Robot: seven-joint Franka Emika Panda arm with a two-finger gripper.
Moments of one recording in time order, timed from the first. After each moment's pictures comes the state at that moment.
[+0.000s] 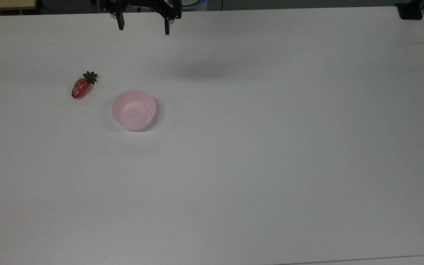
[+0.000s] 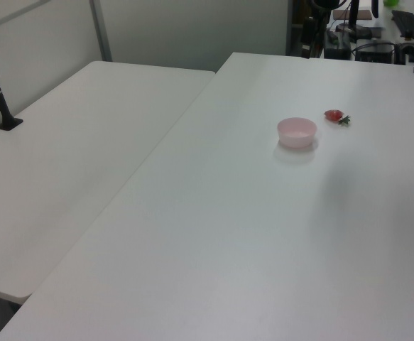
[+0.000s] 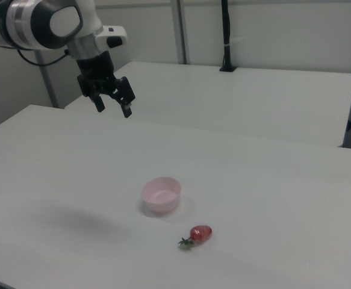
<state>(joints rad) 0.05 -0.03 -0.07 -1.70 -0.06 1.80 0.04</state>
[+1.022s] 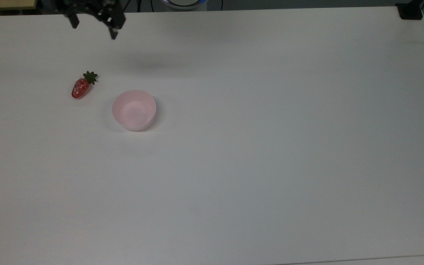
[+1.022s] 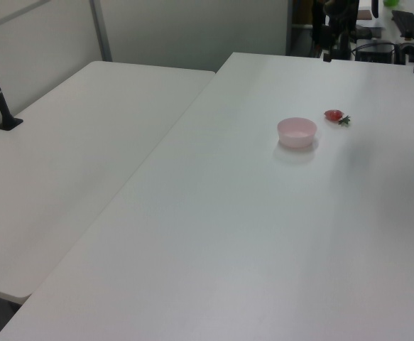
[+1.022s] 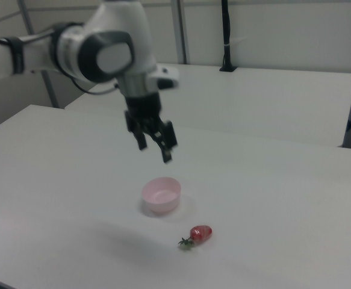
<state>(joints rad) -0.18 0.01 -0.08 -1.79 -0.06 1.80 0.04</state>
